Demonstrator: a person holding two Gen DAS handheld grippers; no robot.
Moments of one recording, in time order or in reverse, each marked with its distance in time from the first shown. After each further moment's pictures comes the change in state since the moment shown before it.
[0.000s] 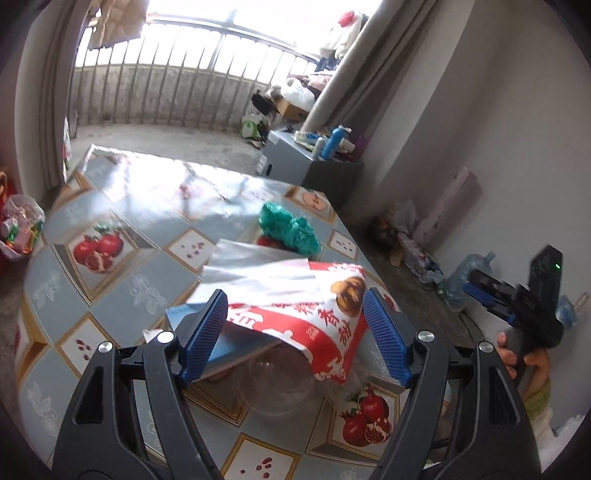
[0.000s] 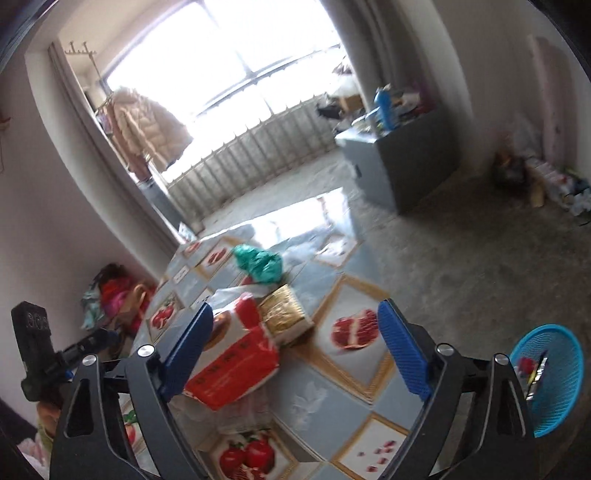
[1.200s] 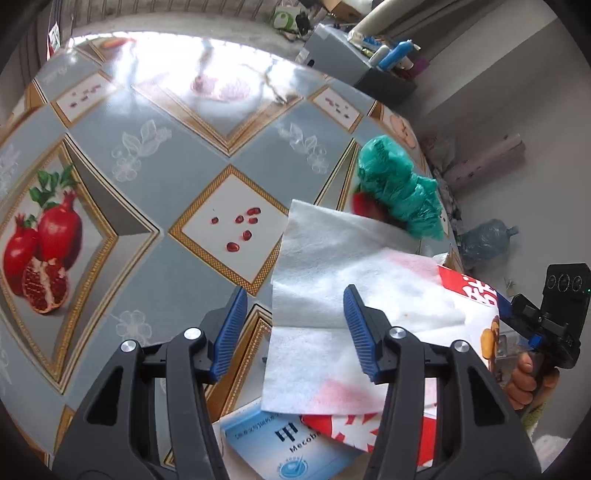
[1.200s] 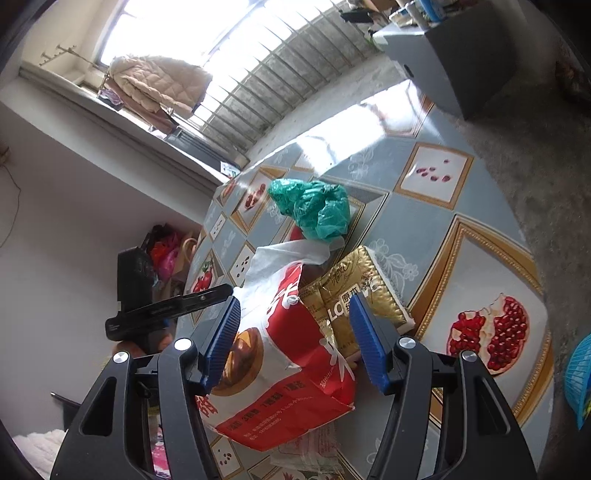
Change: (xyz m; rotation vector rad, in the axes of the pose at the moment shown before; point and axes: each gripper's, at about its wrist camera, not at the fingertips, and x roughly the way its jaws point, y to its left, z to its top) left arm 0.172 0.120 0.049 -0.168 0.454 0.017; right arm 0.152 0.003 0.010 0.138 0.358 0.248
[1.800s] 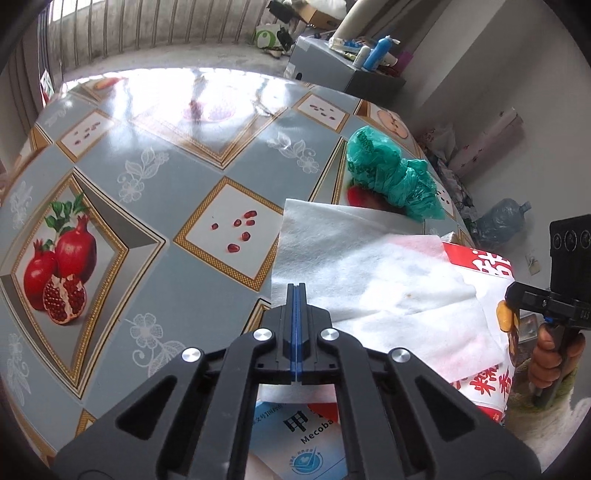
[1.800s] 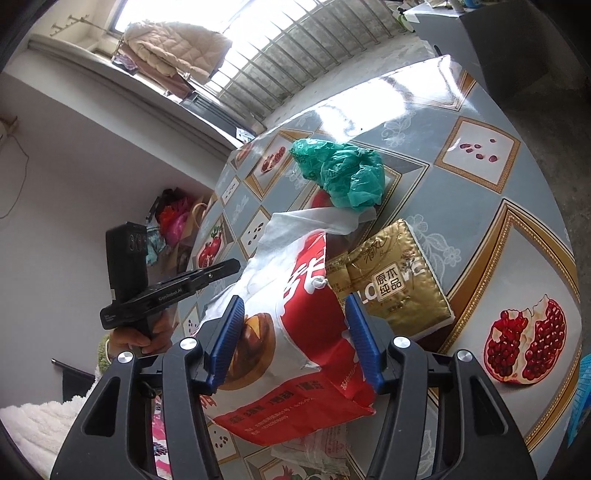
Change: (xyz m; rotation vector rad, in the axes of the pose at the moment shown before) left arm -0.015 -0.019 -0.019 0.150 -0.090 0.085; right arm 0.029 0.014 -0.004 -0.087 0.118 0.037
